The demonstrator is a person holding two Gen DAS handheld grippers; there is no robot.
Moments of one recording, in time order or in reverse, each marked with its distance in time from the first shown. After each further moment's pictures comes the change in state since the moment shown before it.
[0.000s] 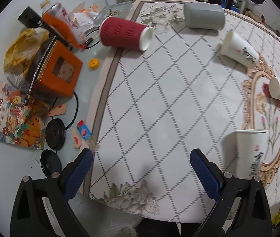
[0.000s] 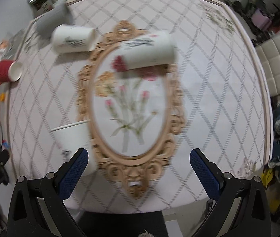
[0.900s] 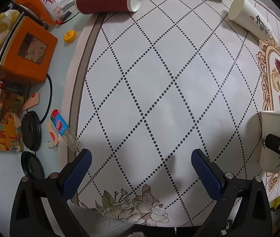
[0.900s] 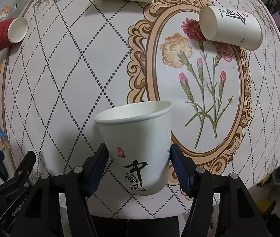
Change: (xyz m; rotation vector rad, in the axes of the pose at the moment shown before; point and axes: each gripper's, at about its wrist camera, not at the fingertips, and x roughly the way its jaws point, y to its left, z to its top) left arm 0.069 -0.007 -0.004 0.073 0.148 -0.069; right arm 0.073 0.082 0.000 -0.031 0.166 0.020
